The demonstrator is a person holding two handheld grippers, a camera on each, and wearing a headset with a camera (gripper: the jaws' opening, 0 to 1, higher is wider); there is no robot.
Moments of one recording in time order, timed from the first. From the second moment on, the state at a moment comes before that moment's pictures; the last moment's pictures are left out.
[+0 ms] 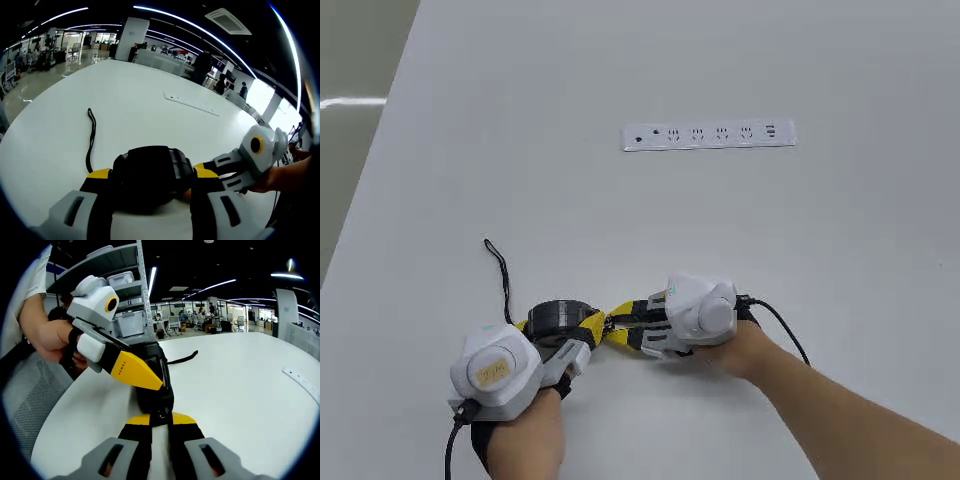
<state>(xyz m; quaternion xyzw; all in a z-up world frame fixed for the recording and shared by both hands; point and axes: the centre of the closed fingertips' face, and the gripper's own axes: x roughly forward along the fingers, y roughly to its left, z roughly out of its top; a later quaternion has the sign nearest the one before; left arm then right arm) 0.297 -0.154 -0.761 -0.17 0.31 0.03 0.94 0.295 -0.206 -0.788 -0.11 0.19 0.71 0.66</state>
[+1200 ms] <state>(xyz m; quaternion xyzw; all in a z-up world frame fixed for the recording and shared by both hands) 0.296 -0.154 -0.760 -0.17 0.31 0.03 0.94 0.295 -0.203 -0.788 -0.15 0.17 0.75 0.63</state>
